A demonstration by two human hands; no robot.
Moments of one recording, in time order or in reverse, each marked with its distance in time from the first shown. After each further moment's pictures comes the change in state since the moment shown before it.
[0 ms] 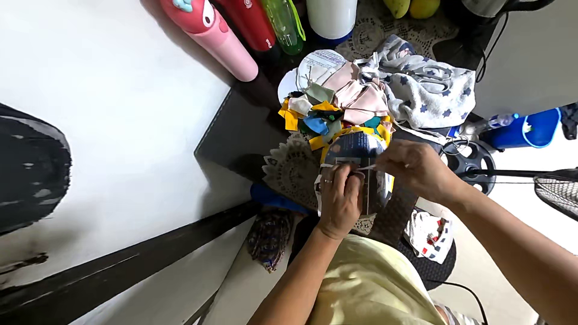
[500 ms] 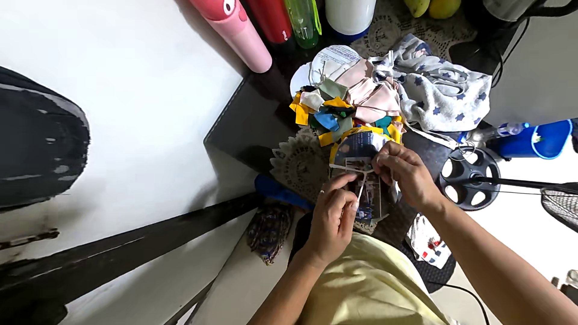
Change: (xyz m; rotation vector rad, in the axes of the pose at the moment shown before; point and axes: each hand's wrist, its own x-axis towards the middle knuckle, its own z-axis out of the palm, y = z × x) left_hand -0.018 -0.005 -0.057 -0.566 -0.179 -0.267; right_hand 0.008 0.002 0.048 0.837 0.111 0.330
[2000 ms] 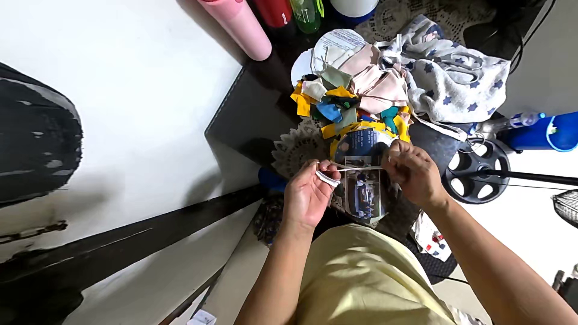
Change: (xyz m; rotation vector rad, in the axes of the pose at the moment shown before) left_hand 0.046 0.004 -0.024 -1.120 0.481 -0.948; right_hand -0.004 0.025 -0.004 0.255 -0.039 -0.036
